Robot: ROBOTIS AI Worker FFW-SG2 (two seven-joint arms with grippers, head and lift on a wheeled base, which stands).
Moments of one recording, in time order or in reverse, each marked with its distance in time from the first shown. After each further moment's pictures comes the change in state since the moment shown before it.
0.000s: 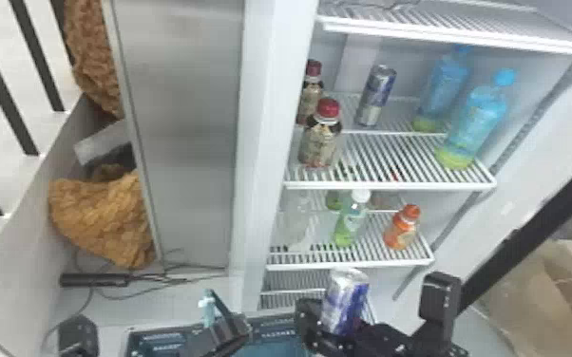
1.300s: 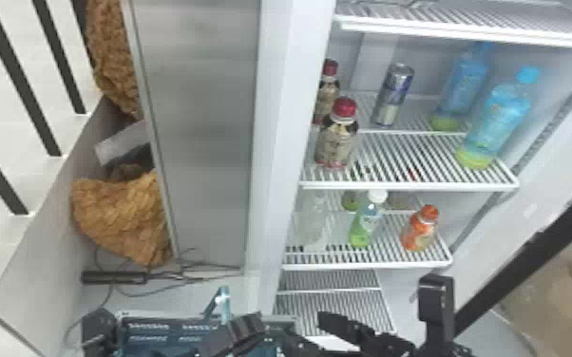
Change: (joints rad) left arm -0.009 0.005 -0.008 0.000 0.001 0.000 0.002; right arm -0.056 -0.012 0.011 0.018 0.056 0.141 0.104
